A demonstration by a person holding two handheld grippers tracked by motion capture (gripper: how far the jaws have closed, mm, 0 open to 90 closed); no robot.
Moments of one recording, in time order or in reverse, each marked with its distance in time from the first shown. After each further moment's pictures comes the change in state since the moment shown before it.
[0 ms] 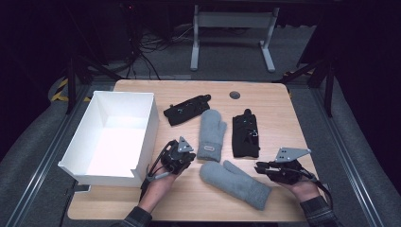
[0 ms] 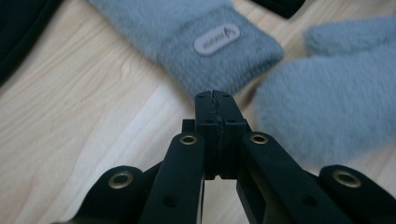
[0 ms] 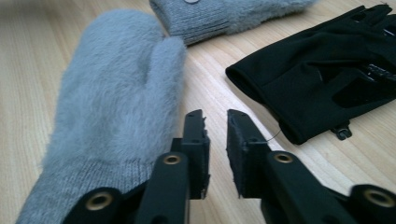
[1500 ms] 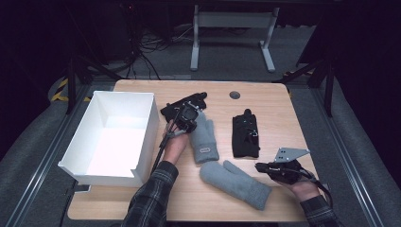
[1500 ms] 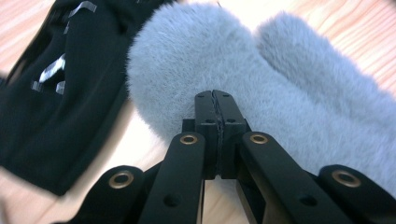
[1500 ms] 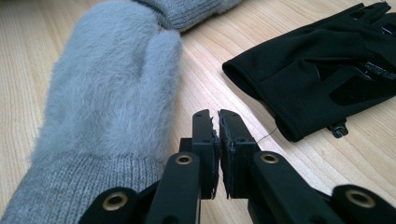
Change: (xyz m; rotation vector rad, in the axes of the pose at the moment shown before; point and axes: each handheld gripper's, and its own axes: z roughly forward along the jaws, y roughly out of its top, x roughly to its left) left arm 0.080 0.070 0.076 0.165 0.216 -0.125; right arm -0.001 -0.002 0.002 0.015 -0.009 -0.020
